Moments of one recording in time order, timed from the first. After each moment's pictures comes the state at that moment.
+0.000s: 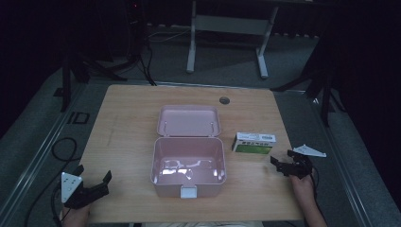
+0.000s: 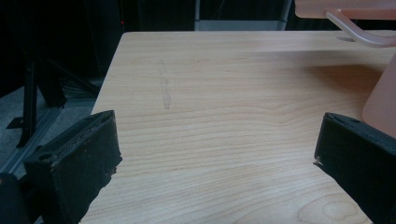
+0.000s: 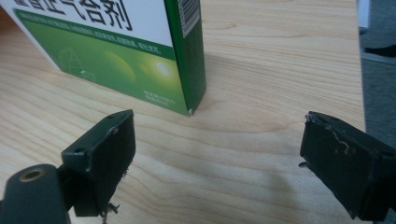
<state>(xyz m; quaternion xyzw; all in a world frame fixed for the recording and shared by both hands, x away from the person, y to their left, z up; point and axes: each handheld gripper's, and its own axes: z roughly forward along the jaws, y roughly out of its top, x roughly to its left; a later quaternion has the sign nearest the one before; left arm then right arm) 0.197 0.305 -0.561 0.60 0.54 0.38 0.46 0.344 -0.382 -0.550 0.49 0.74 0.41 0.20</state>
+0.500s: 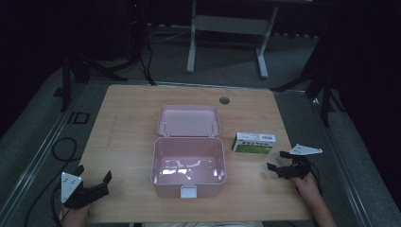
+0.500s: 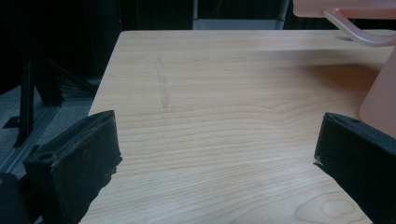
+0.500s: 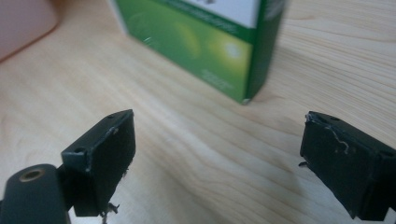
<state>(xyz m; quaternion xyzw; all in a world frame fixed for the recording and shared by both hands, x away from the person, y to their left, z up) 0.197 0.306 -0.561 0.60 0.54 0.37 0.46 0.349 -0.382 -0.550 0.38 0.82 0.41 0.14</state>
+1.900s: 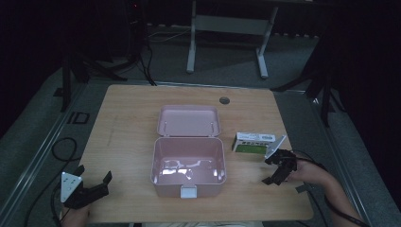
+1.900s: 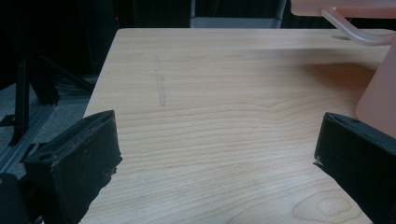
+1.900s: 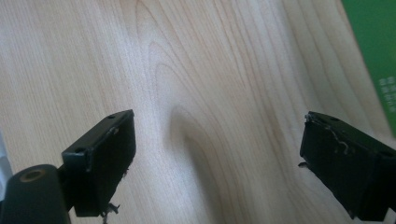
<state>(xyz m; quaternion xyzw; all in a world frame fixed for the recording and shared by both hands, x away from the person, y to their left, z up) 0.197 0.307 -0.561 0.61 0.54 0.37 0.46 0.364 -0.315 -0.507 0.16 0.97 0.17 -0.03</state>
